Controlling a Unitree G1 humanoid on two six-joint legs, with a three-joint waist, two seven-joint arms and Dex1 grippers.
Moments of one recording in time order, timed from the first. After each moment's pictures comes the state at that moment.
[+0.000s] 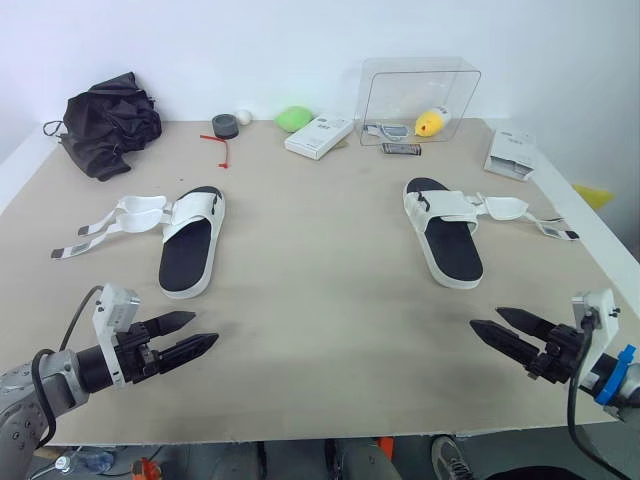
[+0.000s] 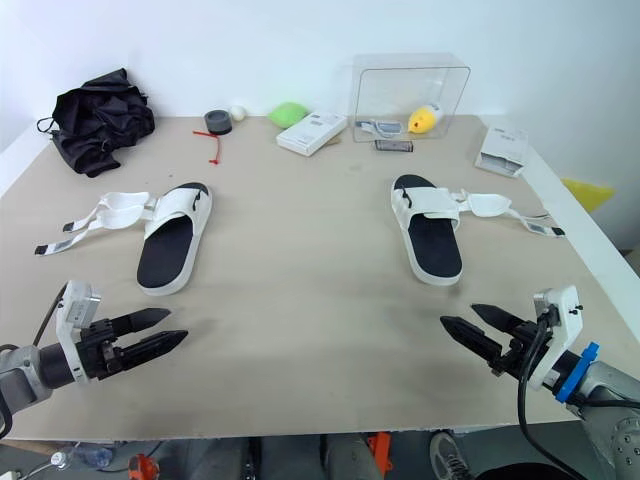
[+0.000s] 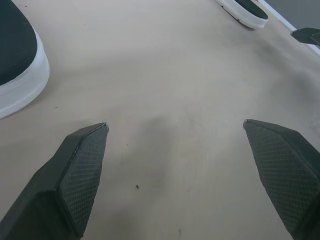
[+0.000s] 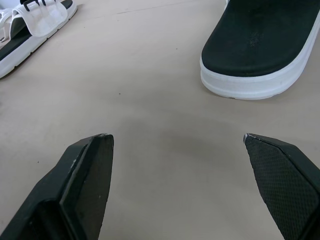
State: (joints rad) left arm 0.18 0.72 0.39 -0.37 -0.84 0.75 -0.90; right arm 0.24 -0.75 -0.57 -0.29 0.82 0.70 0.83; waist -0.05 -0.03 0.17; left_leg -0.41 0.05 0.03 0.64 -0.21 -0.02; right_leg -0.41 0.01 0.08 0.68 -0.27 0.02
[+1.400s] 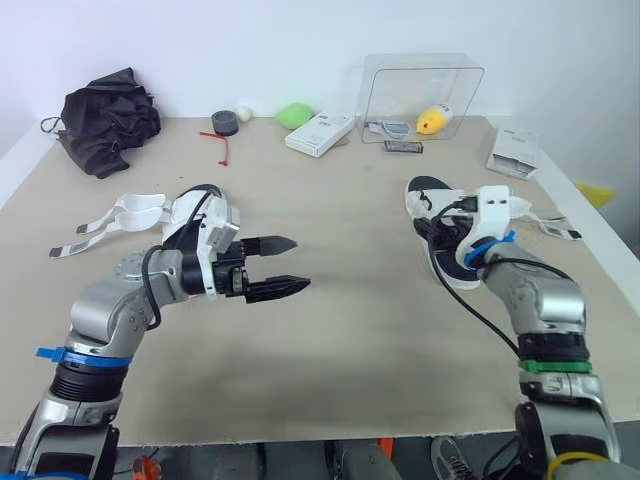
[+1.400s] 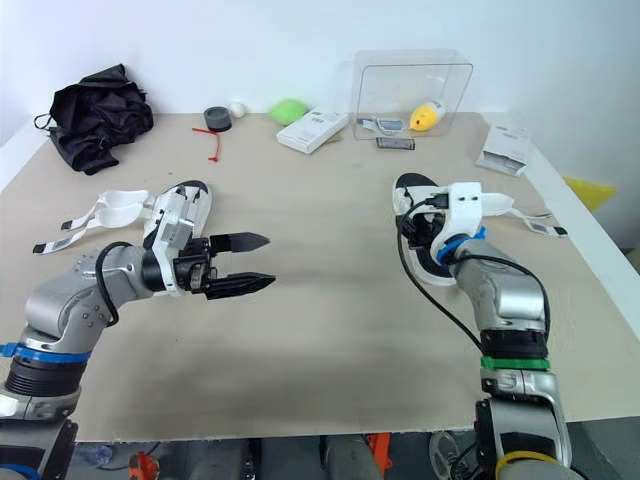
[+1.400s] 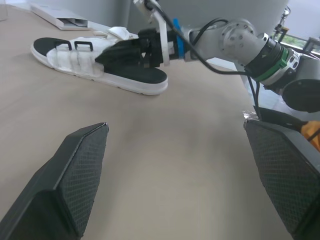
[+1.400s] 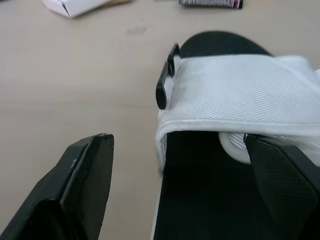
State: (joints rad) left arm -0.49 0.56 -0.01 -0.18 -0.70 0.65 -1.05; right arm -0.64 -0.50 -0.12 0.29 0.38 0.60 0.28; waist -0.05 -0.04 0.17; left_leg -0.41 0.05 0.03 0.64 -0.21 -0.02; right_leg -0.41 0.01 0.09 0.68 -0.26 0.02
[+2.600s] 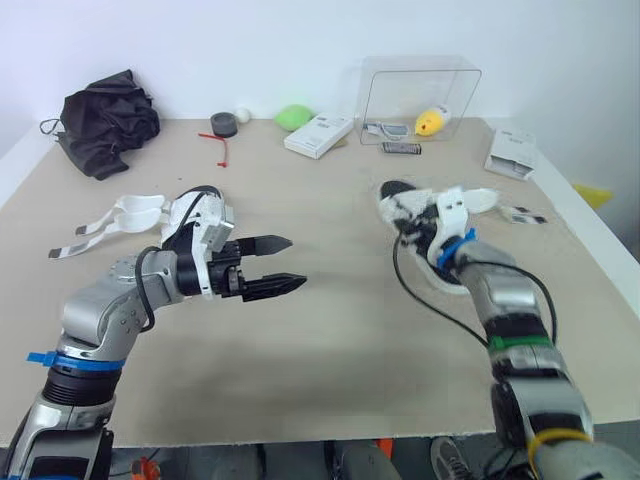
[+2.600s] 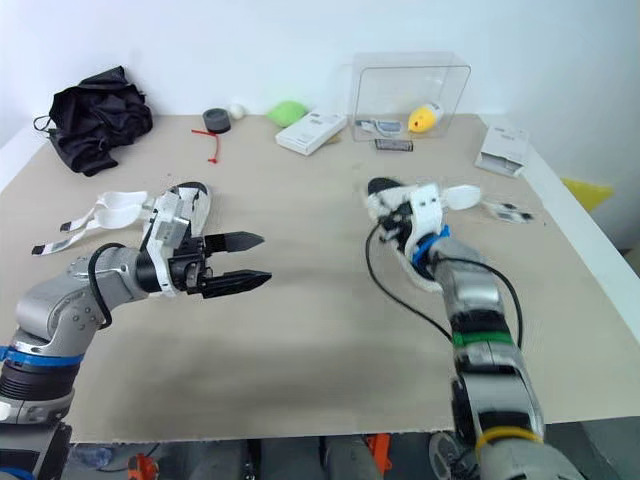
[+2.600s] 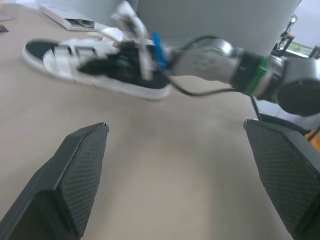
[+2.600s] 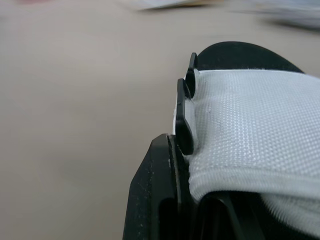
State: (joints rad) left arm -0.48 0.61 0.03 -0.20 -0.74 0.67 -1.03; right arm -0.64 -0.48 -0.02 0.38 0.29 0.36 0.77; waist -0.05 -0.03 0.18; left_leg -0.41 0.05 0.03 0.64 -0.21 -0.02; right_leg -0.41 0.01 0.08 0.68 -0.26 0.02
